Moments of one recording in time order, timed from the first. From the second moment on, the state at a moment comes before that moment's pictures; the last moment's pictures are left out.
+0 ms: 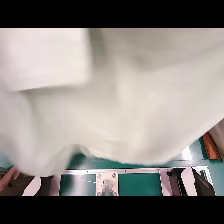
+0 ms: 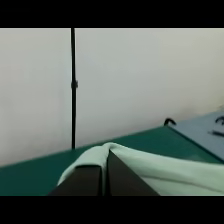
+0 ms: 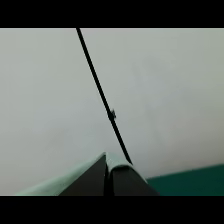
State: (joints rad) left arm 0.22 -0.86 1.77 0.68 -1.07 -1.20; right arm -0.81 -0.68 1.45 -0.40 0.99 1.25
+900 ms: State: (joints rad) left arm 0.11 -1.66 1.40 0.37 -0.70 -0.97; right arm -0.38 -1.79 1.50 -0.38 0.78 1.07
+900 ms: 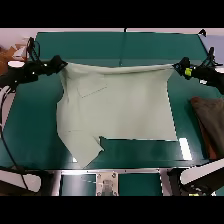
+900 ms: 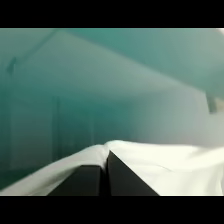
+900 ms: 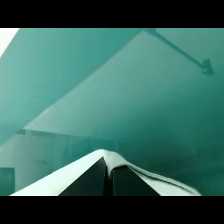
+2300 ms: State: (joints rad) left arm 0.11 -1.76 1.50 0.93 -1.03 -1.18; right arm -0.36 -1.91 1.62 -0.91 1.32 1.38
